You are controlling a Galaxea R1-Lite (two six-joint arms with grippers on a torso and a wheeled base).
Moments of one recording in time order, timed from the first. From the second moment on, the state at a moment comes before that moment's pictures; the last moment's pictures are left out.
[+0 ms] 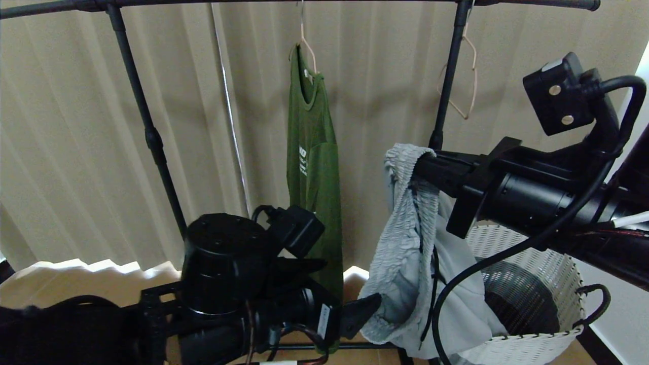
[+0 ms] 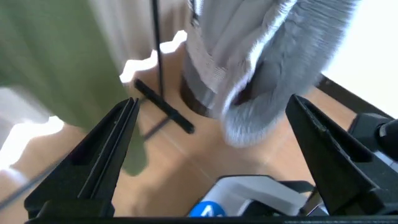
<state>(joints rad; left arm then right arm) -0.86 1.72 -0.67 -0.66 -0.02 -0.15 0.74 1.47 -0.82 -0.68 0.03 -0.05</state>
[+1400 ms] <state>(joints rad) -0.72 1.50 -0.43 -0.69 0.21 -0.09 0.71 1.44 -0.83 -0.68 0.03 -0.05</state>
